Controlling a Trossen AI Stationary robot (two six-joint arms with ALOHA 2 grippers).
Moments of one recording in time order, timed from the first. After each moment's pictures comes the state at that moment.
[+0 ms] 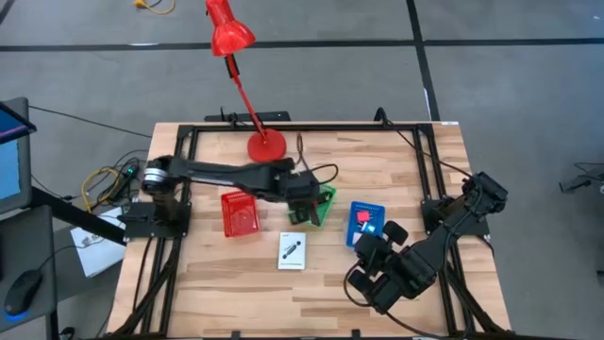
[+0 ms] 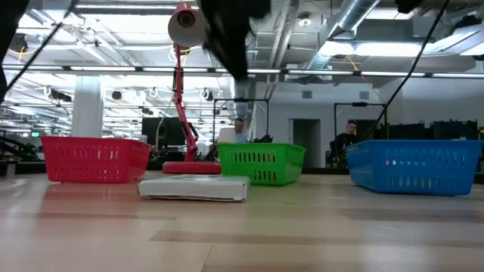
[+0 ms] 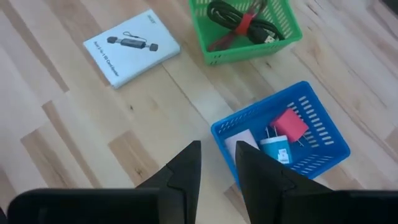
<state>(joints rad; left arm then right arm) -0.05 1.88 1.71 -0.97 -0.35 -0.24 0.73 1.76 1.61 -1.39 0.58 1.31</state>
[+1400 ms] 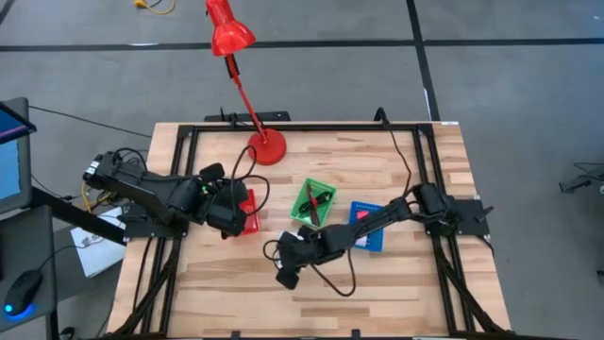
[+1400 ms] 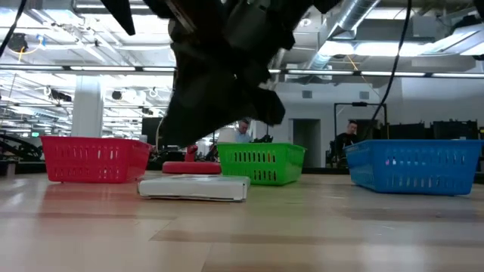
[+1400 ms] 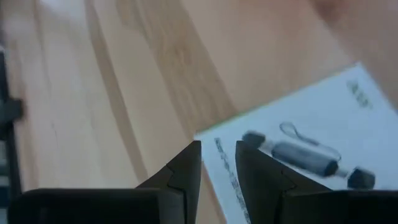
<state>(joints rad) -0.35 1.39 1.43 -1.44 -0.56 -0.64 0.34 2.17 1.61 -0.39 0.13 0.73</state>
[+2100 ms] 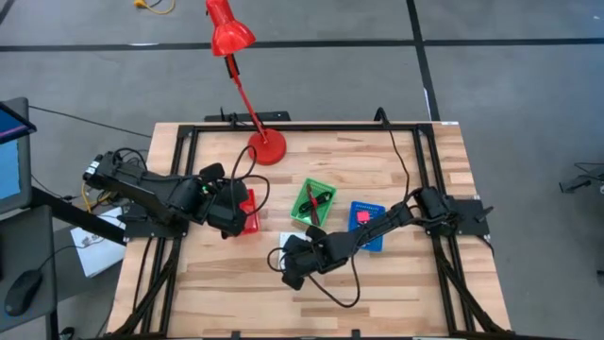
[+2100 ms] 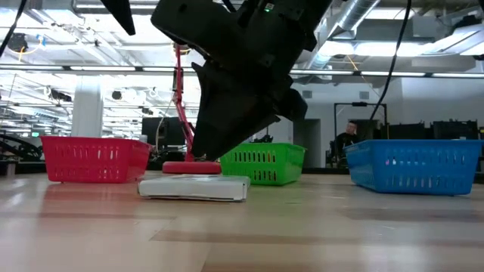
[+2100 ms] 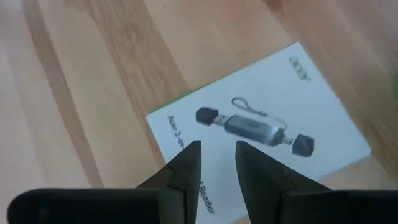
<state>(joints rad) -0.35 1.39 1.43 -1.44 -0.56 -0.65 0.39 2.18 1.61 -0.52 0.31 0.76</state>
